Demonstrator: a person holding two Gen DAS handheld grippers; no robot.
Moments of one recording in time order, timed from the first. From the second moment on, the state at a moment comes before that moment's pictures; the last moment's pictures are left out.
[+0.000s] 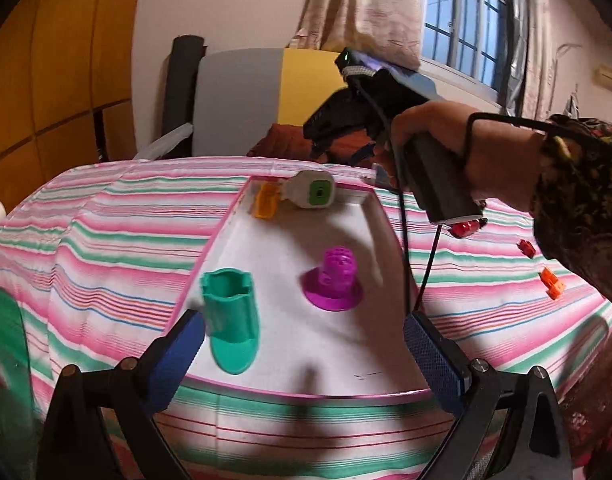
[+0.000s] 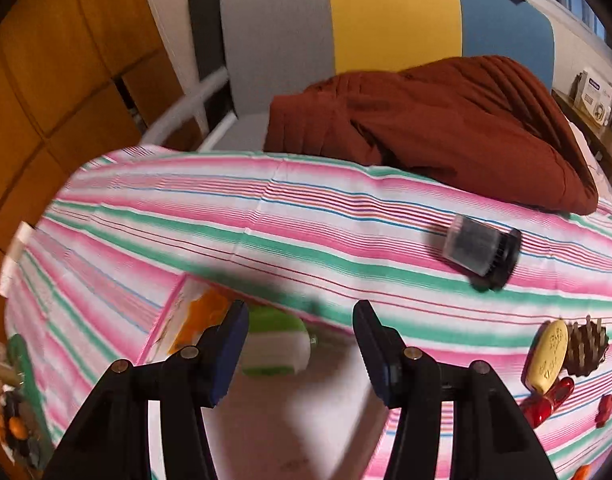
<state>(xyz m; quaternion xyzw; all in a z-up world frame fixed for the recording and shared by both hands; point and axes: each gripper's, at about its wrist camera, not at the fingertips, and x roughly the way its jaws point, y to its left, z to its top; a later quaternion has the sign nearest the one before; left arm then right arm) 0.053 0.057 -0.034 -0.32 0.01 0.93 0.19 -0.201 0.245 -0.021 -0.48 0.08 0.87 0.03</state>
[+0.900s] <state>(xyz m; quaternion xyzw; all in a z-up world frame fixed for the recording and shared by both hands) 0.069 0.078 -0.038 -0.32 0.00 0.92 0.23 0.027 0.379 -0.033 -0.47 0.22 0.84 0.16</state>
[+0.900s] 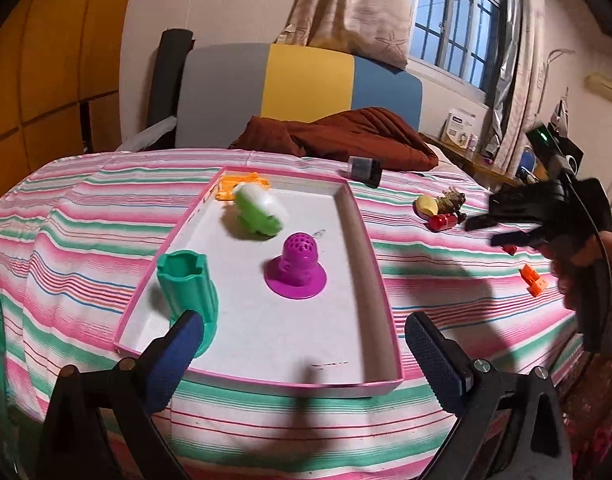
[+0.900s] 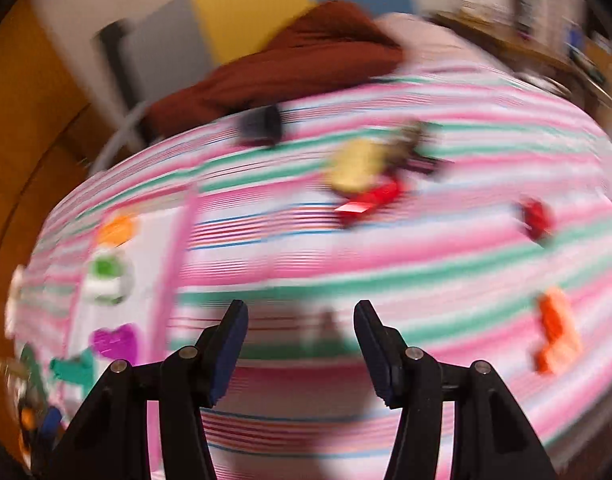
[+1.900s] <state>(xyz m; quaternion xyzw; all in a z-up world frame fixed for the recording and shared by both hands) 0.076 0.085 -0.034 -0.32 0.02 0.92 0.23 0.017 0.488 -0.045 -0.38 0.38 0.83 0.15</state>
